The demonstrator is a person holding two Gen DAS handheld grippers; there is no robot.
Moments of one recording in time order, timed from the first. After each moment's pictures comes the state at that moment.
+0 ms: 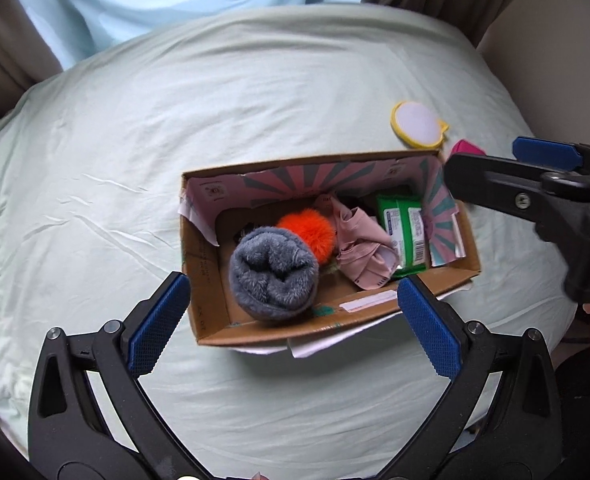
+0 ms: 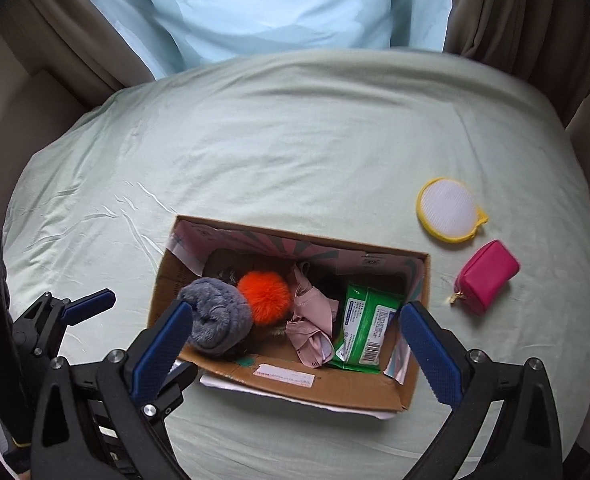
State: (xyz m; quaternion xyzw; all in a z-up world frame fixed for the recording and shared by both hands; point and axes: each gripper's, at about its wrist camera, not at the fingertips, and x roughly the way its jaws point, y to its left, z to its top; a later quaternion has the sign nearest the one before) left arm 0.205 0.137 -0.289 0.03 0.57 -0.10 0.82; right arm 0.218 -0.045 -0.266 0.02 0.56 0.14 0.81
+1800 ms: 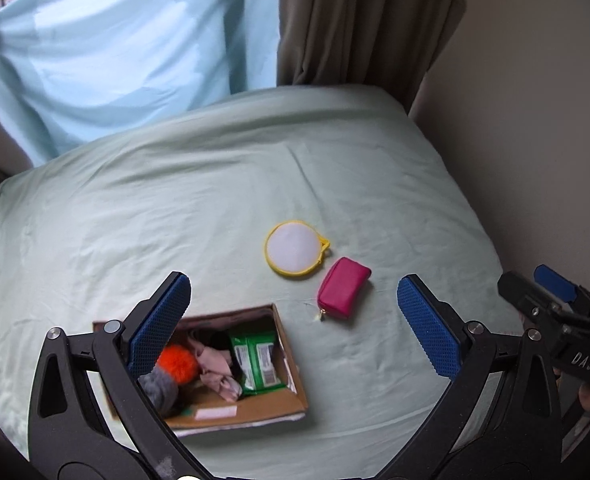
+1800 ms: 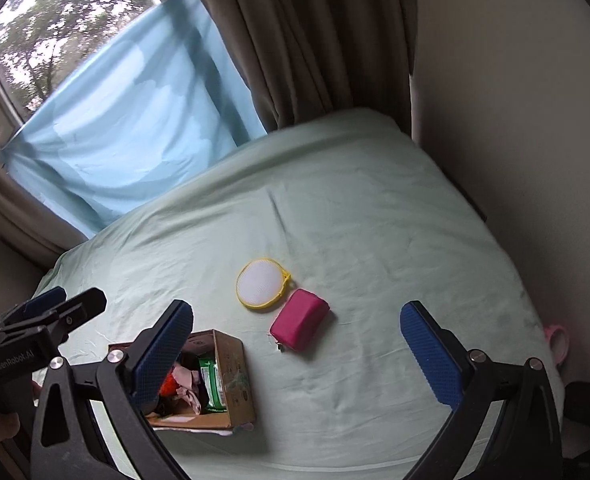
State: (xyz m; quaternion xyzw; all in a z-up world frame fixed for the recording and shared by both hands) left arm 0.275 -0.096 -0.155 0.04 0.49 -0.15 0.86; right arm 0.190 -0.324 -0.190 0.17 0.46 -0.03 0.87
